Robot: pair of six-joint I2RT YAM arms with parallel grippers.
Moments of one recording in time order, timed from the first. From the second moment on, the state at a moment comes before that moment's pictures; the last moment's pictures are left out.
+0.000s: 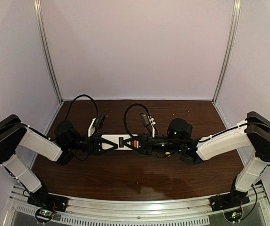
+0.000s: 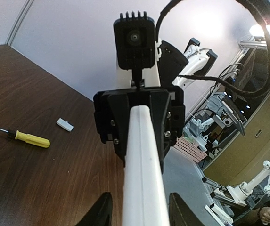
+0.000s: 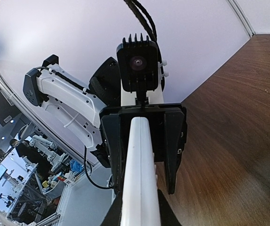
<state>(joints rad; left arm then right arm) -0.65 1.58 0.44 1.29 1.02 -0.78 1.00 1.68 0.79 0.92 -0.48 0.75</state>
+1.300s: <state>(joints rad) -0.64 1.58 0.44 1.29 1.01 -0.78 1.01 1.68 0.85 0.71 -0.42 0.67</state>
